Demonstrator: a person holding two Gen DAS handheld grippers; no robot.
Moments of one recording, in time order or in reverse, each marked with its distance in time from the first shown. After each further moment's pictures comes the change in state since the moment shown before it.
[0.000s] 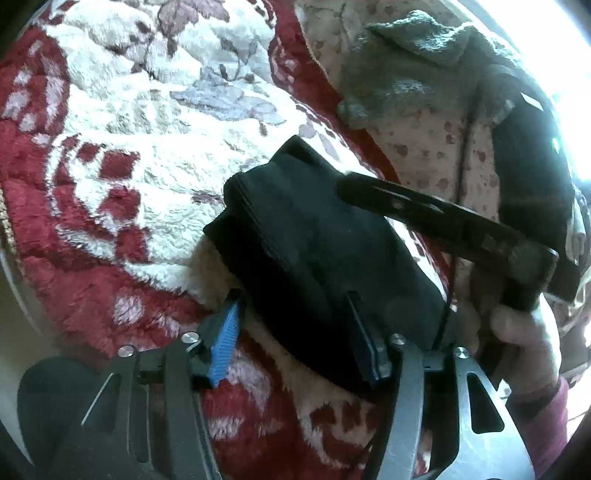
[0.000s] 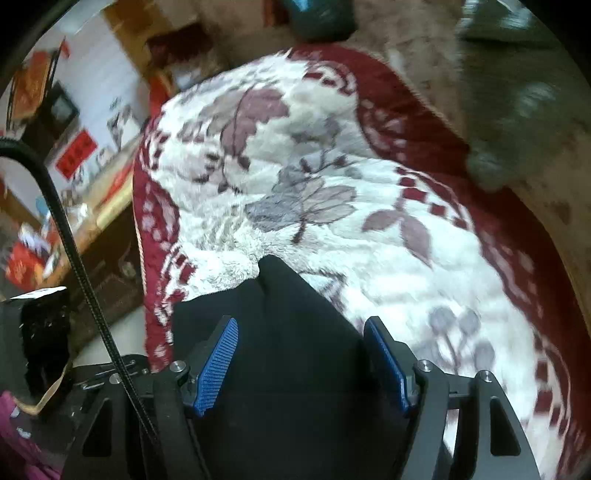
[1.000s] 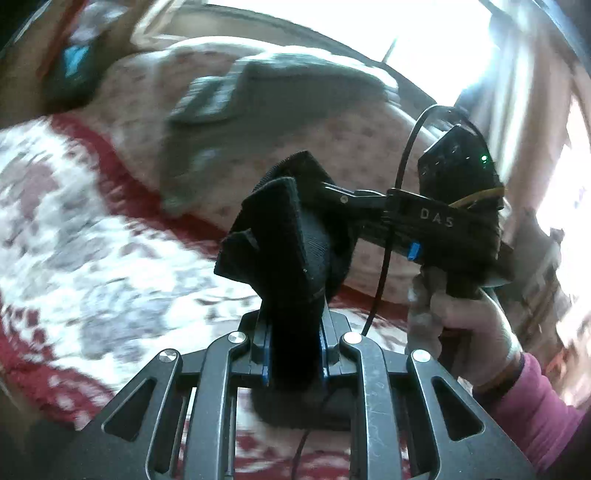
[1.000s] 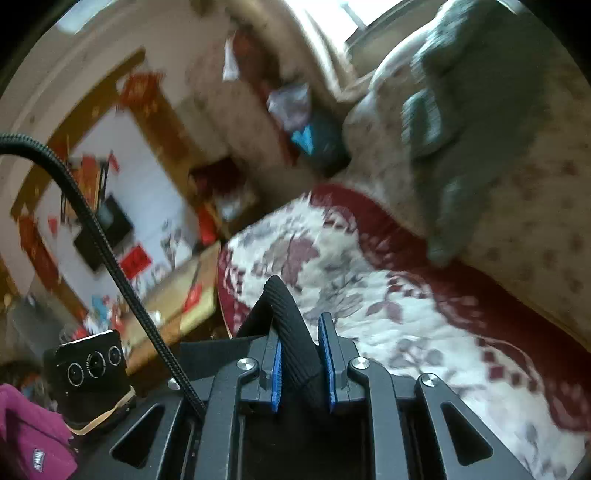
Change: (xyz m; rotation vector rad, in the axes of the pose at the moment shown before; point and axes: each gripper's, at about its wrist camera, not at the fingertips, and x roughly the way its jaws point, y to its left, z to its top) left arm -0.096 -0.174 -0.047 0.522 -0.248 -0.290; right arm -0.225 -0.018 -0.087 0.165 -0.544 0.178
